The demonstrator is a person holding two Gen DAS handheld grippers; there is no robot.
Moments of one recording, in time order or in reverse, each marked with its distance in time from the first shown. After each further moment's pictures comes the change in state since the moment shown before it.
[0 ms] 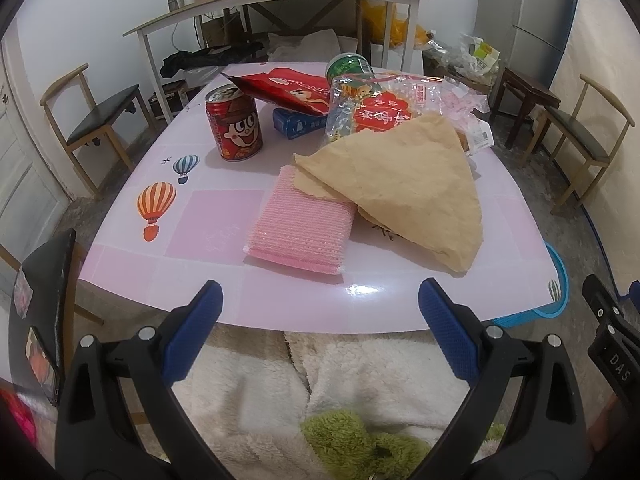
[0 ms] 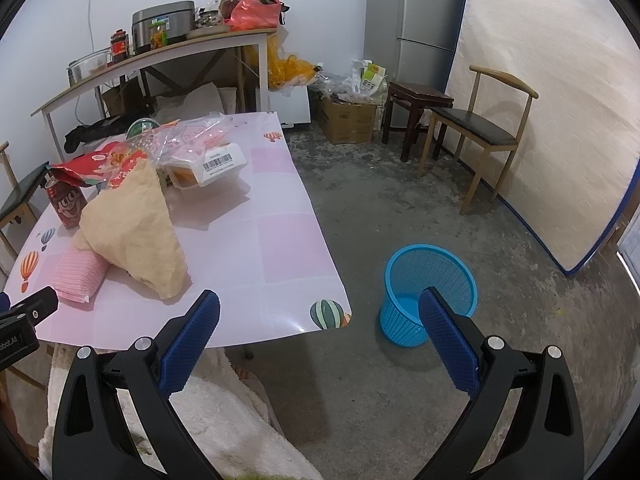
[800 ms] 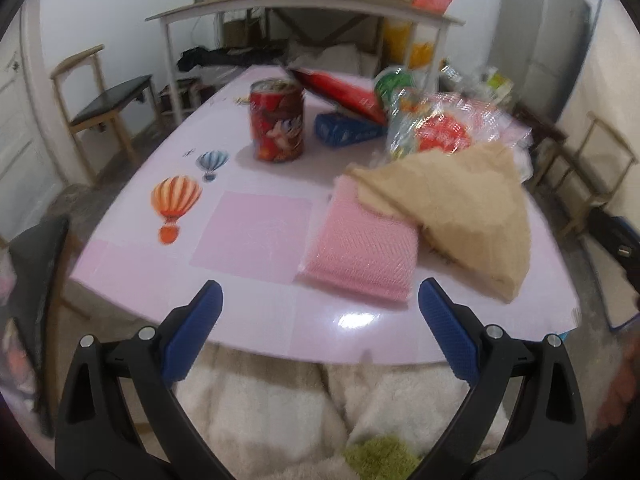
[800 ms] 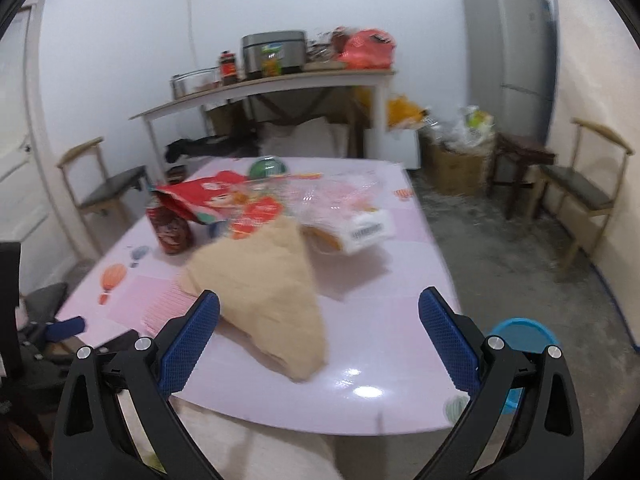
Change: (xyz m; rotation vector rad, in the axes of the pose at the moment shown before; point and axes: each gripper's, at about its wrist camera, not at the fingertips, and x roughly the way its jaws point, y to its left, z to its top) left arm 0.028 0.065 -0.002 -0.102 -0.093 -0.070; right arm 0.016 0.081 0.046 -0.142 -0.097 0.428
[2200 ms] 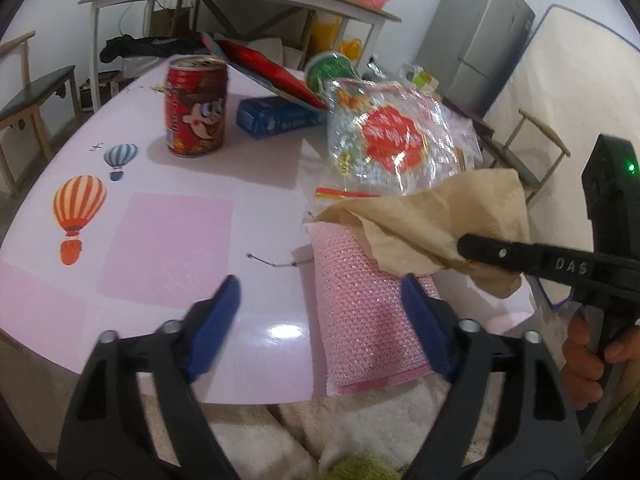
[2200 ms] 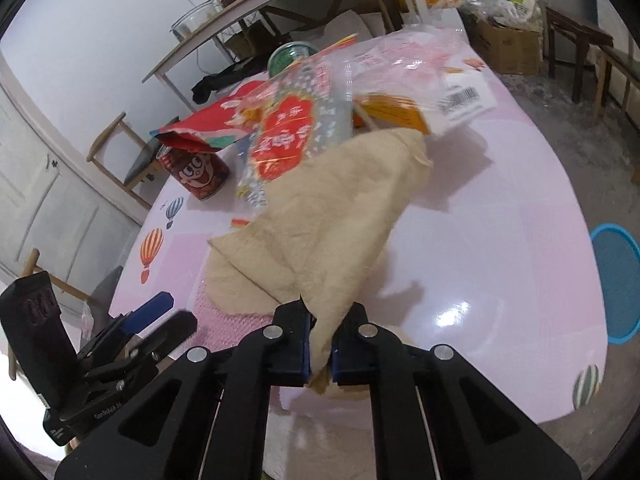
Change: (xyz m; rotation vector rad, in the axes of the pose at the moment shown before) left arm 0.049 -0.001 0.001 0.054 0.052 -0.298; right arm 0.082 -0.014 -0.020 0.212 0.341 0.210
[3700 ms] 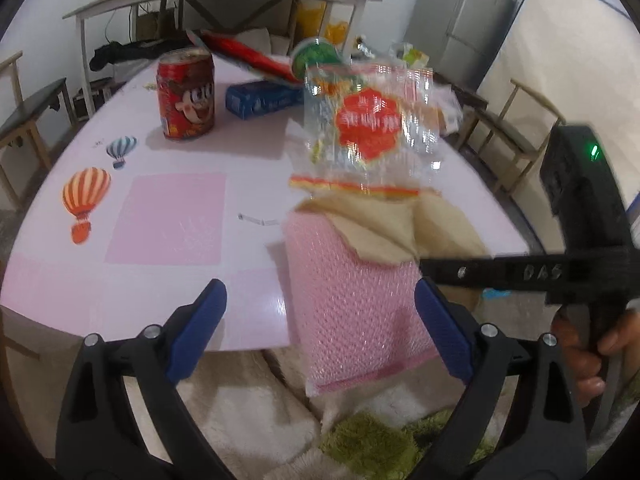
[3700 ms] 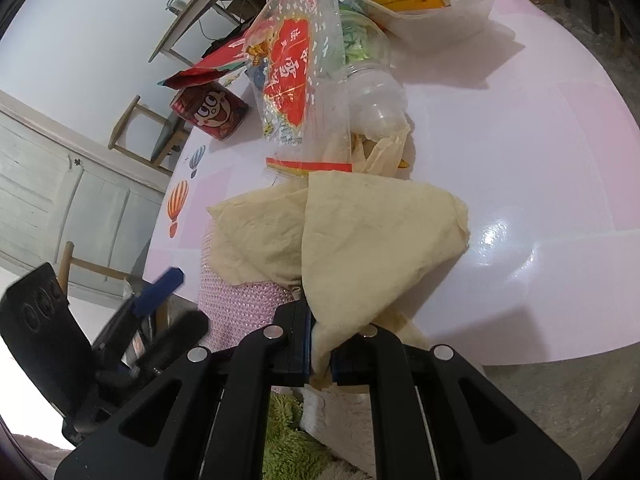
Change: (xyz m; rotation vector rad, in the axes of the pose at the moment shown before) left arm -0.007 -0.012 -0.018 0.076 0.065 0.034; right arm 0.031 0.009 -0.039 0.090 0.205 0.155
